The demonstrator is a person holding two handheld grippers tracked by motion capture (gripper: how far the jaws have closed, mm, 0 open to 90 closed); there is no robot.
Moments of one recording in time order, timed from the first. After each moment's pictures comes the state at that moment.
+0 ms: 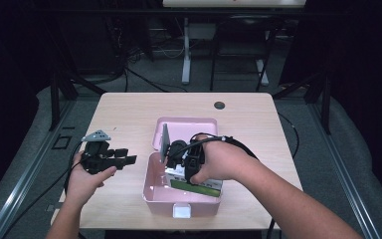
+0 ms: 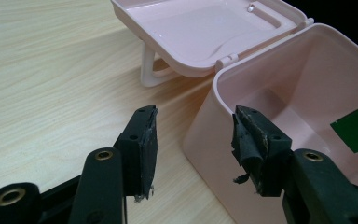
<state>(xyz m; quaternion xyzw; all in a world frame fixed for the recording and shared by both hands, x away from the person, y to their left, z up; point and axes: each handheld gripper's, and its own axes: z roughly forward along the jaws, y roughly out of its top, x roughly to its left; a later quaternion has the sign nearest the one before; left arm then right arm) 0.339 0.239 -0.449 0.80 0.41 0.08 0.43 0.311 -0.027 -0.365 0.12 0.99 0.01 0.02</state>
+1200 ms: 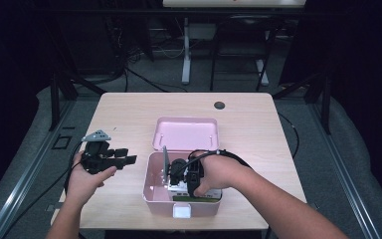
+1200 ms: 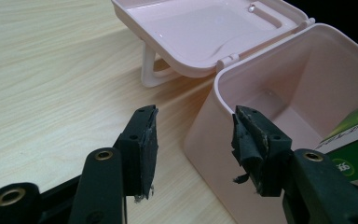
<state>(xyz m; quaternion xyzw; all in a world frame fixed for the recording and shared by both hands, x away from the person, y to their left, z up) 0.339 0.238 -0.450 0.80 0.41 0.08 0.43 0.312 -0.026 -0.430 0.05 1.00 -0.01 -0.01</state>
